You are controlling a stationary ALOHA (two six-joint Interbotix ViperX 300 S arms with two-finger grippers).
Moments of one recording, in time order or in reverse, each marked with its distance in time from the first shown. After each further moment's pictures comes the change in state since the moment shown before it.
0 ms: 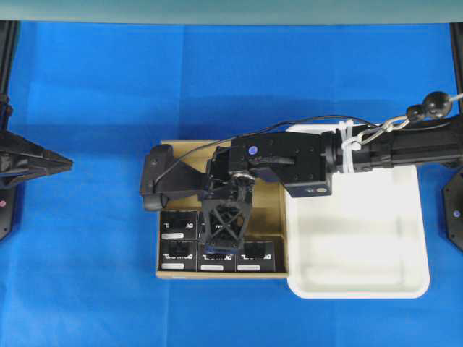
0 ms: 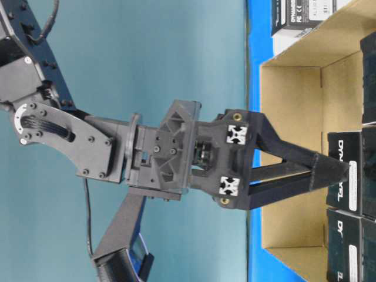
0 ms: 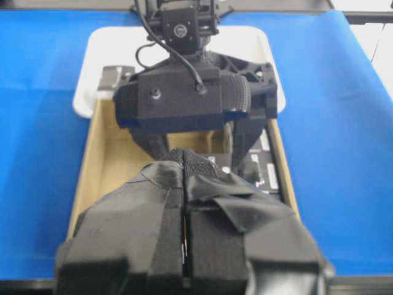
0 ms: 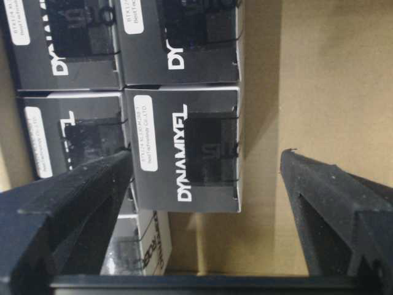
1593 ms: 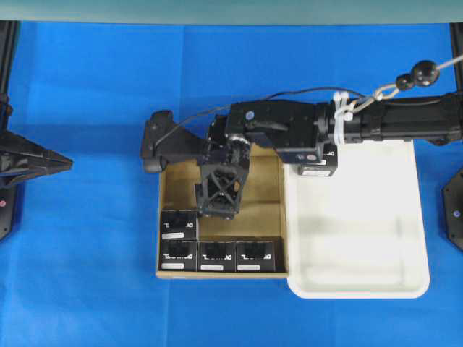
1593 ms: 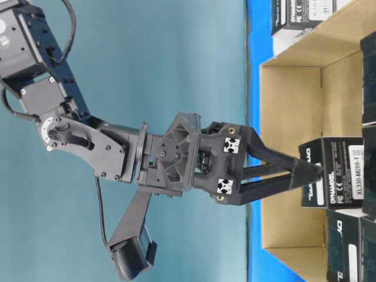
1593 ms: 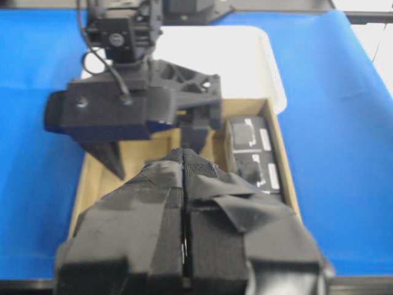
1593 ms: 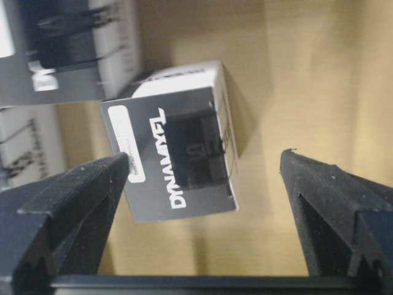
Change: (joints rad) left arm 0.003 0.000 0.000 -0.002 0.000 0.000; right arm -0.107 0.025 -0.023 -0.032 0.002 -0.069
